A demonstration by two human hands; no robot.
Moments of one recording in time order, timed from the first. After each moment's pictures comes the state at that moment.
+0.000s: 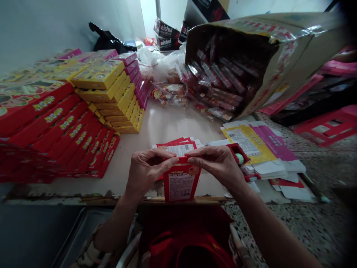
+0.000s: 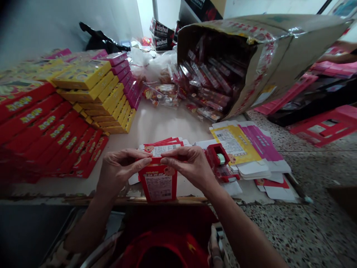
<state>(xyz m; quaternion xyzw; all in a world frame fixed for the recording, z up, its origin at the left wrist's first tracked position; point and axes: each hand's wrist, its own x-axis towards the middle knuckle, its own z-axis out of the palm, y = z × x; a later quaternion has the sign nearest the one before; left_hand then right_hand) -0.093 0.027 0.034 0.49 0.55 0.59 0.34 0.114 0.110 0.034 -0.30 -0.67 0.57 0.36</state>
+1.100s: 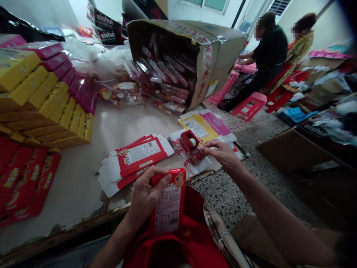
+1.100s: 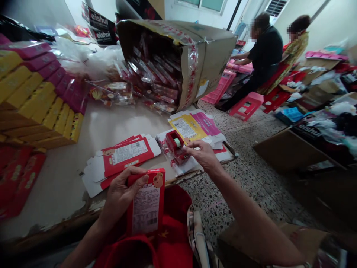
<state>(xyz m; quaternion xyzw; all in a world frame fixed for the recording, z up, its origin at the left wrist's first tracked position) -0.010 0.004 -0.019 0.51 0.54 0.47 0.48 0.267 0.105 0.005 -0.59 -0.58 0.40 0.39</state>
